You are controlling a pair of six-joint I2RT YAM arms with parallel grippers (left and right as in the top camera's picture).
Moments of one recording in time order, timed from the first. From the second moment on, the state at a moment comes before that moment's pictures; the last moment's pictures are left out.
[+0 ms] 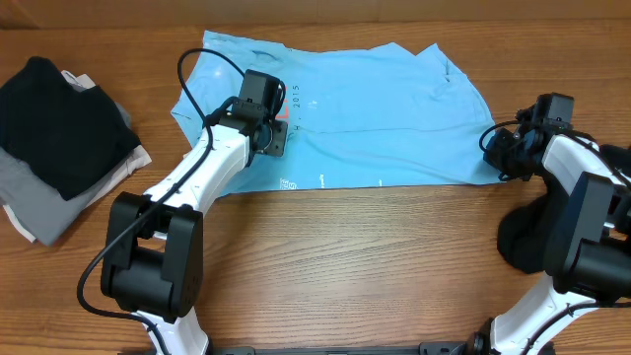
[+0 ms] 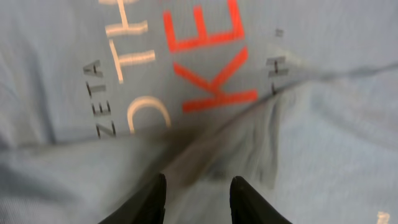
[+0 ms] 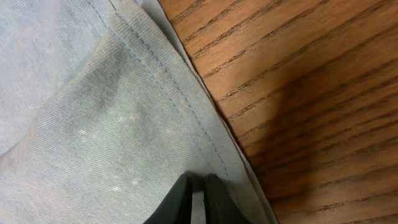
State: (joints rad) left arm -0.30 1.91 1.34 -0.56 -0.10 -0.10; right arm -0.30 1.96 1.20 -0.50 -0.22 0.25
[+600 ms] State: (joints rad) left arm -0.29 1.91 1.17 -0.52 -0.14 -0.24; right arm -0.30 1.96 1.21 -0.51 -0.22 0.25
